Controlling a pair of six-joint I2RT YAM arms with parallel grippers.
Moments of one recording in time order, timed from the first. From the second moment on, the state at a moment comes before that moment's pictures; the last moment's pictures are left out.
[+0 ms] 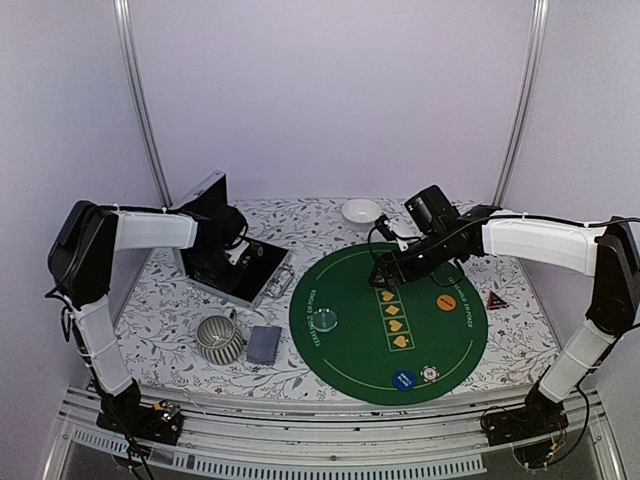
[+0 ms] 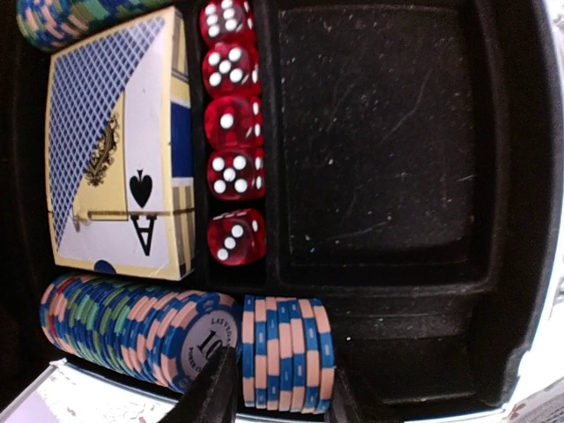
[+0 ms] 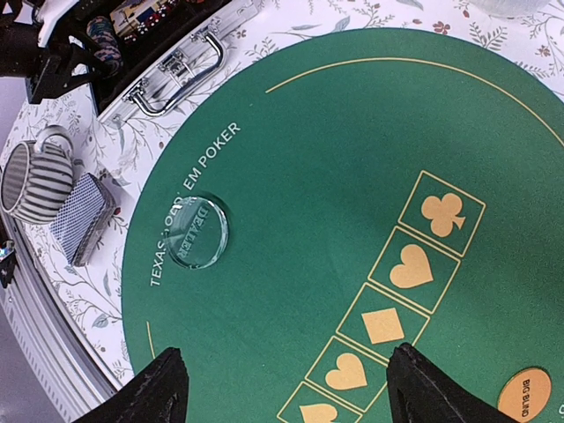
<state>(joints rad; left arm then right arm) -0.45 1.88 1.23 -0.64 -0.21 0.03 0.68 1.64 1.22 -0.53 -0.22 0.18</state>
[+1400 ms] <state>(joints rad) -0.51 1.42 1.26 -0.52 0.56 -0.18 1.03 1.88 1.40 0.27 -0.02 -0.71</state>
